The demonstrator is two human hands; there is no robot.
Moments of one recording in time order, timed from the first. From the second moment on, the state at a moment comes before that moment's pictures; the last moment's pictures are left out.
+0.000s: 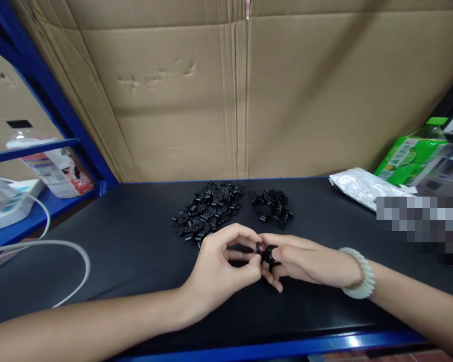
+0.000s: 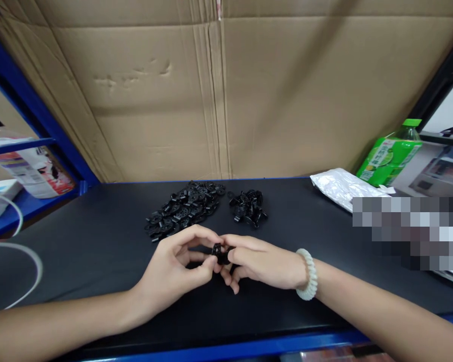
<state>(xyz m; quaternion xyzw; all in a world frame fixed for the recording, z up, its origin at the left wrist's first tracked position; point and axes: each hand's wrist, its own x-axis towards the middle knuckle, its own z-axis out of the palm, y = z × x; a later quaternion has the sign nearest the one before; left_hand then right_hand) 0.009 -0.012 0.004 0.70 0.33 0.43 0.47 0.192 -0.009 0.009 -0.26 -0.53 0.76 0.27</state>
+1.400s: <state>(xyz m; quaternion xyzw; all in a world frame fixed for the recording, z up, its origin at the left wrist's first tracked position) 0.002 -0.029 0.007 0.93 0.24 0.19 0.18 0.197 -0.005 0.024 -0.44 -0.80 0.24 0.33</state>
